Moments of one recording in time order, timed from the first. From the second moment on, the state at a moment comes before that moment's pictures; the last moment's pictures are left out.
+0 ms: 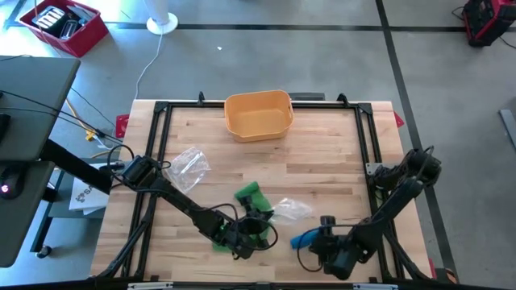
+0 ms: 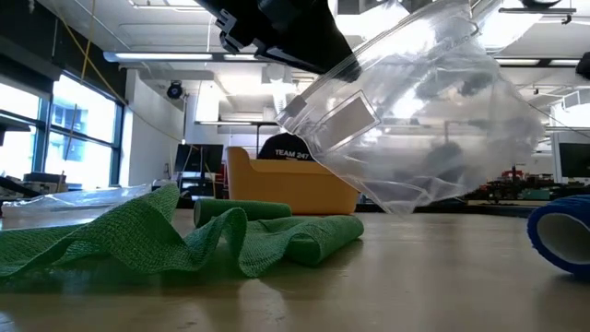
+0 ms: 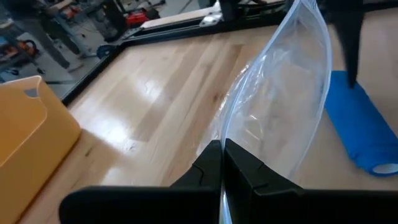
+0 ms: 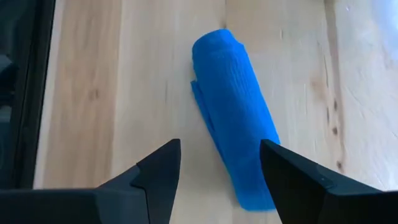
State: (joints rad) left arm -0.56 2.01 1.34 -0.03 -0.97 -0.28; right arm 0.90 1.73 1.02 -0.53 0.41 0.81
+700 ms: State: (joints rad) left arm -0.54 2.01 1.34 -0.03 -0.93 -0.34; right arm 0.88 1.74 1.05 -0.30 0.43 0.83
